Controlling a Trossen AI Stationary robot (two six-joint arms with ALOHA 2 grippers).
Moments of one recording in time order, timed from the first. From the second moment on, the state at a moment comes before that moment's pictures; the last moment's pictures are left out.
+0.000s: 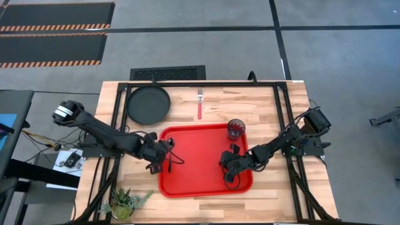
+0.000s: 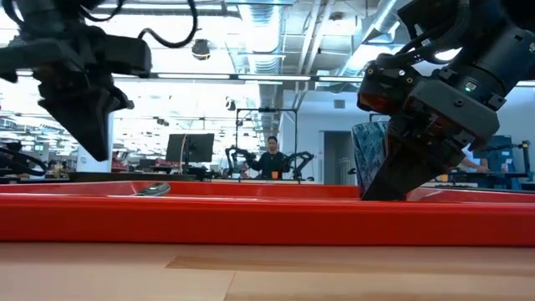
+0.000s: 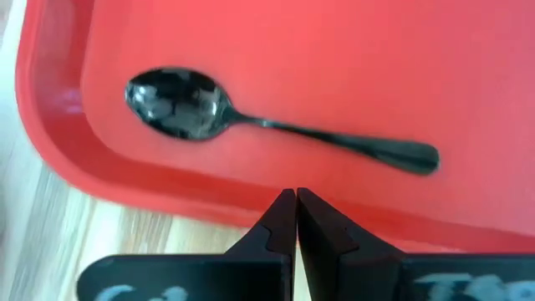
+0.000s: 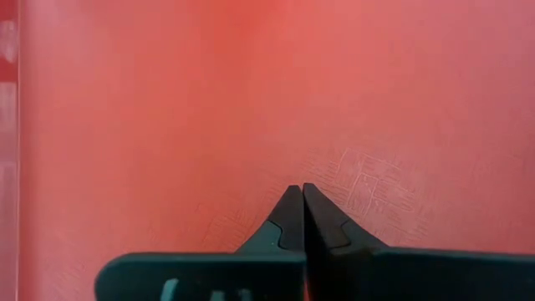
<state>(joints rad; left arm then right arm) -0.38 1.34 0.74 -0.65 -0.24 -0.59 0.42 1.75 0.71 0.10 0.34 0.65</state>
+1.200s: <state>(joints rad) -0.50 1.31 0.60 -0.58 -0.31 -0.80 0.41 1.73 0.71 0.02 0.40 0.80</state>
